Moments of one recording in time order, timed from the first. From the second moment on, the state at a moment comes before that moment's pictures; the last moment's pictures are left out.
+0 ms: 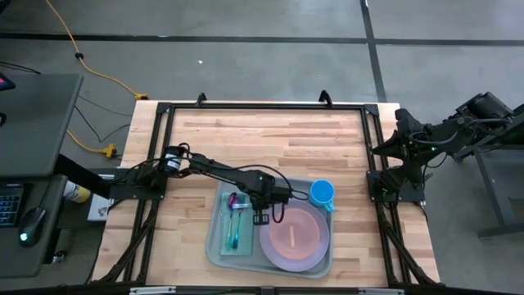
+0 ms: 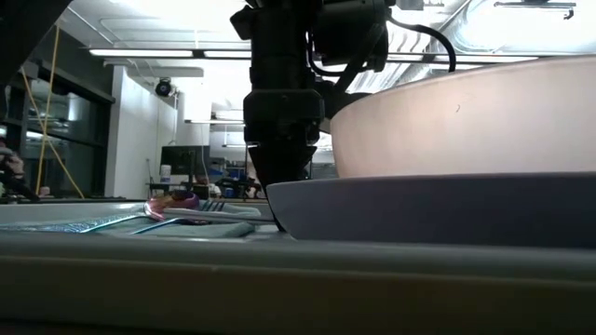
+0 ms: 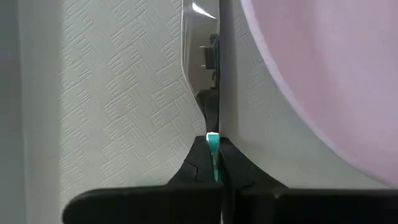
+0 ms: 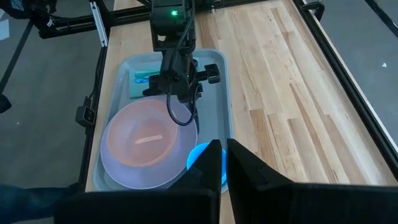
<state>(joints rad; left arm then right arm) -0.15 2.19 1.71 -0.94 0.02 -0.23 0.57 0.99 1.78 -1.57 0.42 0.57</state>
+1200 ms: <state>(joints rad) -0.27 2.20 2.08 -1.38 -0.26 -1.27 0.57 0.99 1.78 -1.57 0.43 0.54</state>
